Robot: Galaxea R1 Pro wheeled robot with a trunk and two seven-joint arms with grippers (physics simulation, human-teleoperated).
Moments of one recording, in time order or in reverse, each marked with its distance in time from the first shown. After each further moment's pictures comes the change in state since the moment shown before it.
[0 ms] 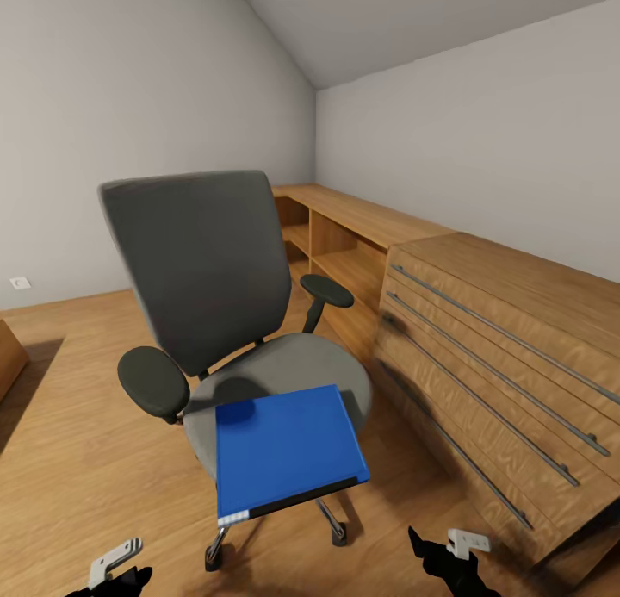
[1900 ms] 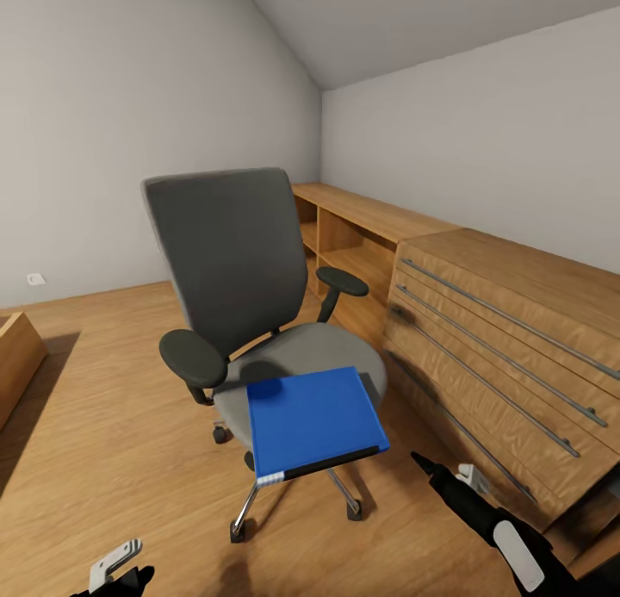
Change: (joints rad) left arm 0.000 -0.001 0.001 0.017 0.079 -0.002 -0.006; right arm -0.001 -0.080 -0.030 -0.430 -0.517 0.657 0.205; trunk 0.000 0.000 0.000
